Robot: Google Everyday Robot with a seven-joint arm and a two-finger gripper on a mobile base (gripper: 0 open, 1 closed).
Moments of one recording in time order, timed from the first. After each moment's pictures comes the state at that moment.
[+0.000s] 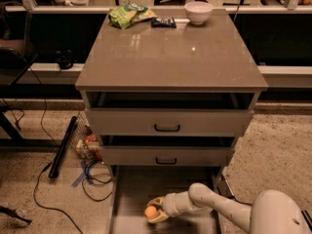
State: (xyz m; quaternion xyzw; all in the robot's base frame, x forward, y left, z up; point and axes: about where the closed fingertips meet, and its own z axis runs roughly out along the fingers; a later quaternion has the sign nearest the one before) arm 0.485 0.019 0.195 -0.62 0.61 0.34 0.36
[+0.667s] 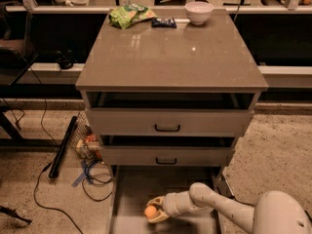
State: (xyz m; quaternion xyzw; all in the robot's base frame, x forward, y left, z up) arm 0.483 0.020 0.205 -0.62 0.60 0.34 0.36
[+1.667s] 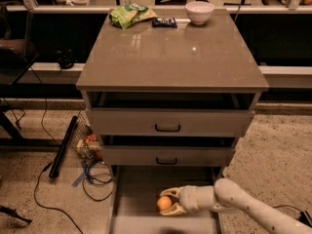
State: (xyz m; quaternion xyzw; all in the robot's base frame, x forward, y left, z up) arm 0.469 -0.041 0.350 -0.63 0.58 0.29 0.43
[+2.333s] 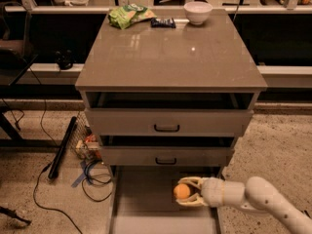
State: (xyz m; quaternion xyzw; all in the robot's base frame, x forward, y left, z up) arm 0.470 -0.101 0.459 -0.57 0.59 0.28 0.50
